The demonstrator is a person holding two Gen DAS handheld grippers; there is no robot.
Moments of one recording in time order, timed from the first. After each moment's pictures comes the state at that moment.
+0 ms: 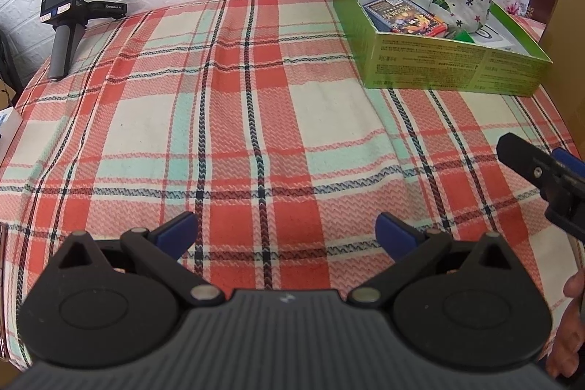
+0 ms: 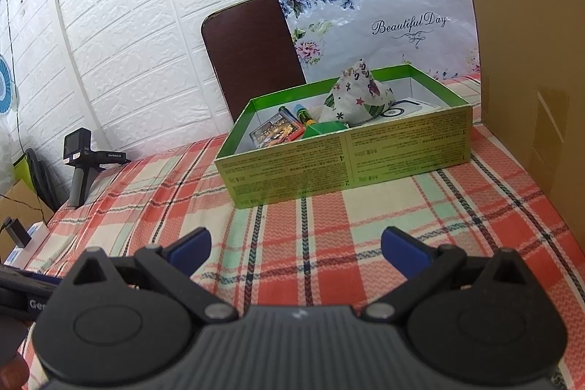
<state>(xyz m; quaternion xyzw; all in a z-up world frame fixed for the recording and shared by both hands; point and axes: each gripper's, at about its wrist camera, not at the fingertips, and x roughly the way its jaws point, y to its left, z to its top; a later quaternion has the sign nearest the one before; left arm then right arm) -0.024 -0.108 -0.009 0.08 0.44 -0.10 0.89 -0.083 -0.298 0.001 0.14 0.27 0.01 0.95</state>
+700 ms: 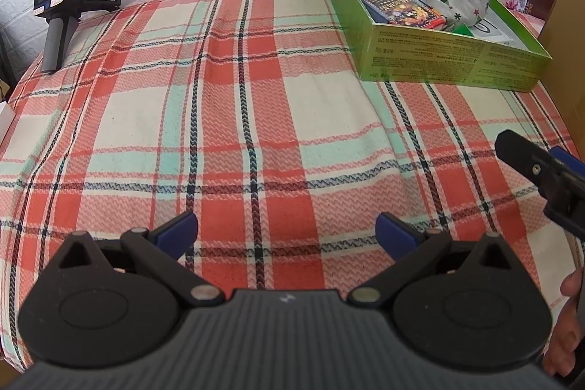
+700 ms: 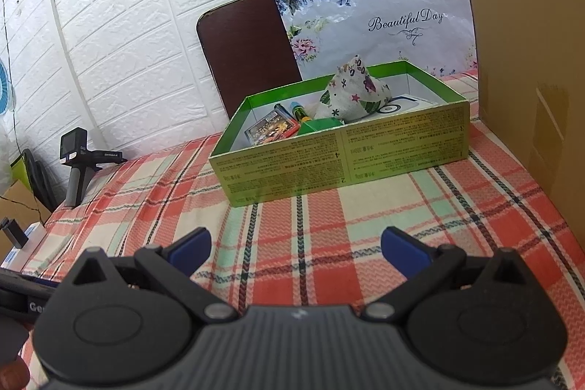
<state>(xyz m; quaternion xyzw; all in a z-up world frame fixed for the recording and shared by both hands) -0.022 -0.109 -0.014 0.08 0.45 -0.11 0.88 -0.081 -0.301 -0.001 0.14 0.27 0.01 0.95</state>
